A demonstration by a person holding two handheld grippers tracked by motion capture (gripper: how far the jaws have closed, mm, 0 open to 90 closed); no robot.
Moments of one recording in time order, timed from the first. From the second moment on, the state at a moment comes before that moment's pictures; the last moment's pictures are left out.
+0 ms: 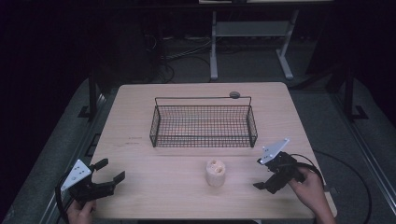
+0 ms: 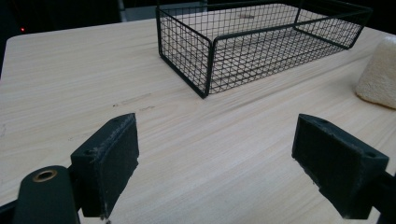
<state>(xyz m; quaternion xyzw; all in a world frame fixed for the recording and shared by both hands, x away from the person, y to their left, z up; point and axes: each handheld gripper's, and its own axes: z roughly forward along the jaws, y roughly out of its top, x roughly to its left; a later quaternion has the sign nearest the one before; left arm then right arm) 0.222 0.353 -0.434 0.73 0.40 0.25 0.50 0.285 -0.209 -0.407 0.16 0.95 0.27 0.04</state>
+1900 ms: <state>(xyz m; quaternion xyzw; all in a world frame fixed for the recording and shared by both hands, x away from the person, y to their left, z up) 0.221 0.354 -0.433 0.73 0.40 0.25 0.50 0.322 -0.107 -0.372 0.05 0.97 0.22 -0.01</state>
